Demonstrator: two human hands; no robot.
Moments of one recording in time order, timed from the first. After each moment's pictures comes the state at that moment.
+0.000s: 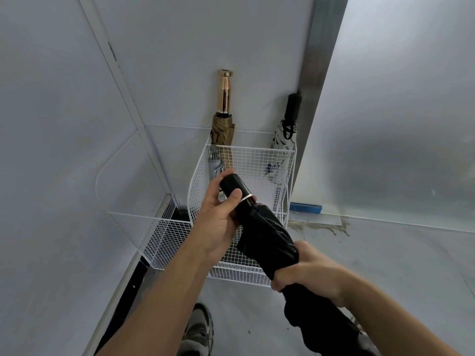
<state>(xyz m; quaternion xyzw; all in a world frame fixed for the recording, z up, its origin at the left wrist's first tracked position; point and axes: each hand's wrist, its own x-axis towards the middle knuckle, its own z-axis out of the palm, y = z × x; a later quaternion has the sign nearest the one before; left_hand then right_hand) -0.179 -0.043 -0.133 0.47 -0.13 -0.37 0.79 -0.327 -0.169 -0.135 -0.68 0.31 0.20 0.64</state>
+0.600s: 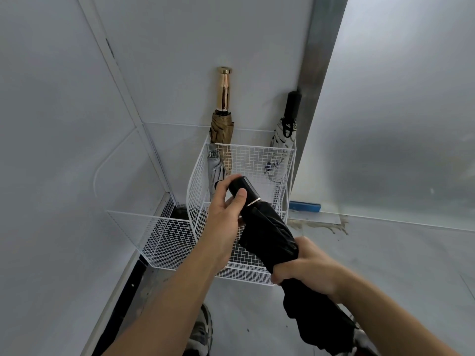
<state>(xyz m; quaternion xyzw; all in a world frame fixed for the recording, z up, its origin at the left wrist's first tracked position) -0.192 -0.055 -0.137 0.60 -0.13 -0.28 0.73 -0.322 -0.168 -0.135 -0.71 0.30 0.16 0.62</state>
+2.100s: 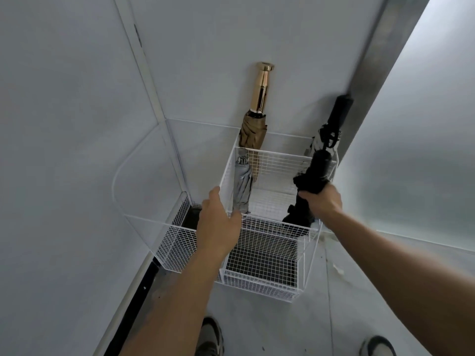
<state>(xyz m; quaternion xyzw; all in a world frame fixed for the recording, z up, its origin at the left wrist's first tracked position) -0.093 -0.035 -0.193 0.88 -0.13 -0.11 0.45 -0.141 -0.281 -0.229 -0.77 0.47 -0.13 0.42</state>
